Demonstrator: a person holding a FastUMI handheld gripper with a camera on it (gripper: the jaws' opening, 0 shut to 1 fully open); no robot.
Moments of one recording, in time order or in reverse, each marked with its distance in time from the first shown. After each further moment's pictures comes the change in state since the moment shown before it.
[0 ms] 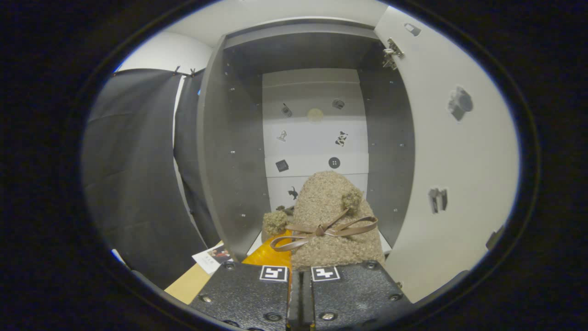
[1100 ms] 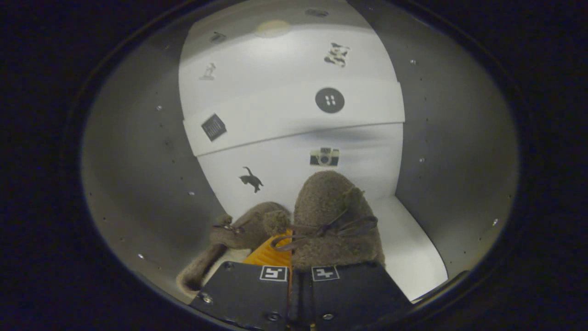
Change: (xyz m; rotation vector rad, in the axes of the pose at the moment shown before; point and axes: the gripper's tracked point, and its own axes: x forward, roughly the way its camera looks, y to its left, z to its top) arm 0.242 -0.055 -0.064 0.153 0.294 -0.062
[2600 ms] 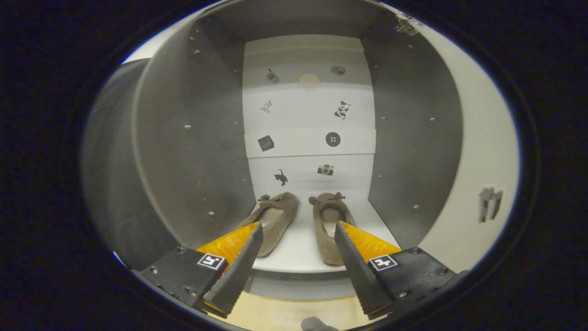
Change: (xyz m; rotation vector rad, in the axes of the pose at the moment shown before) arm -0.213 0.032 -0.033 -0.140 -0.164 0.014
